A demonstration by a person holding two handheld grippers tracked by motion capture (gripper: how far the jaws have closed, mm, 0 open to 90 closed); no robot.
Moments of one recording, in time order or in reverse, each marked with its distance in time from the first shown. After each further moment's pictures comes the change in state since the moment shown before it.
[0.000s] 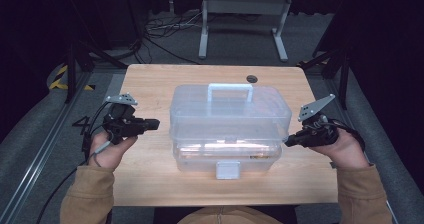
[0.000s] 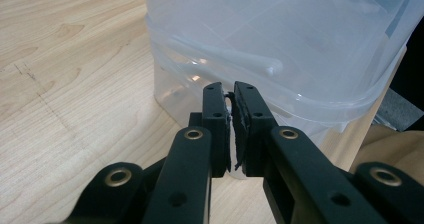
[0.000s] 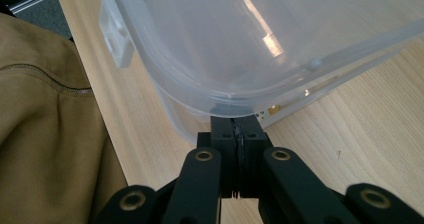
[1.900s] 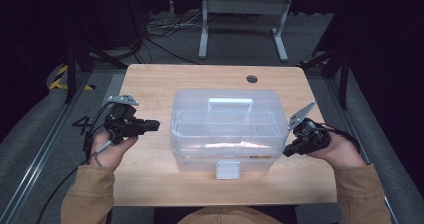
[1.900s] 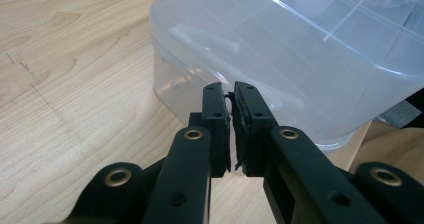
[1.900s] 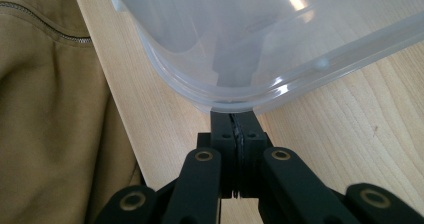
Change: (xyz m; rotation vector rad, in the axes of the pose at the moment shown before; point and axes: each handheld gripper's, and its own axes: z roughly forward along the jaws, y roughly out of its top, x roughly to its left) left arm 0.005 -0.002 0.006 0.028 -0.014 -0.014; right arm -0.002 -0.003 0.027 0.186 0.068 -0.038
